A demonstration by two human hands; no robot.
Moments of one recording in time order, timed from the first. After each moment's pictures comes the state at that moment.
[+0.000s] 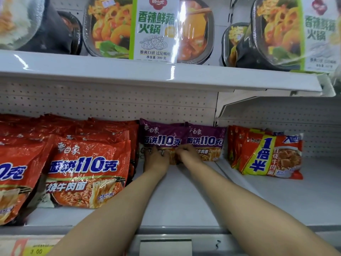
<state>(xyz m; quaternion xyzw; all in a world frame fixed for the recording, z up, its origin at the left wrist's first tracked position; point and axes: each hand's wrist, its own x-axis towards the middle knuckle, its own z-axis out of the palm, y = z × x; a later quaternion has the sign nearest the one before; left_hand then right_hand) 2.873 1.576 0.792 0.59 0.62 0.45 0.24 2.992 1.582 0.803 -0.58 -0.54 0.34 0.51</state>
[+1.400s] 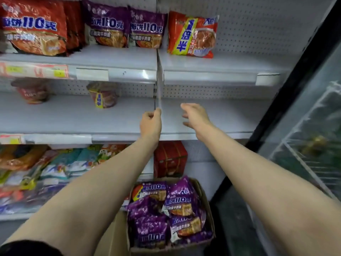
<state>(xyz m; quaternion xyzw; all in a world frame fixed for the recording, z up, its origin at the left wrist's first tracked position) 3.084 1.219 0.642 0.40 0.58 0.56 0.45 3.219 1.209 0.684 -0.63 -0.47 0.39 0.48</state>
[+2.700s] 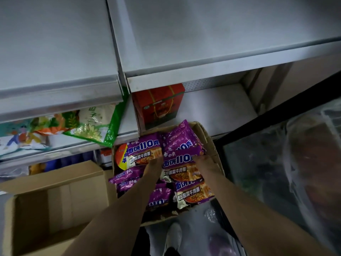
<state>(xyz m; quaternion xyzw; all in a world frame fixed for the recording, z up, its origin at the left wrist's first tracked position) 3.103 1.232 0.208 0.32 0.67 0.06 0.67 3.284 1.188 0.254 -0.84 -0.13 0.50 0.15</state>
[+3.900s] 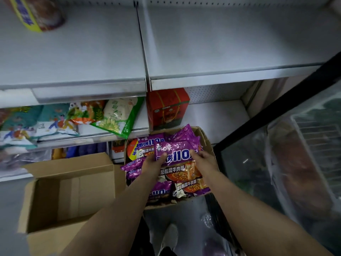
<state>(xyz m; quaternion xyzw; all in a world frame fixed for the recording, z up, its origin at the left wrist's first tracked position) 3.070 1.172 0.303 0.28 0.66 0.22 0.67 3.255 1.142 0.318 -0.80 -0.13 0.50 0.31</state>
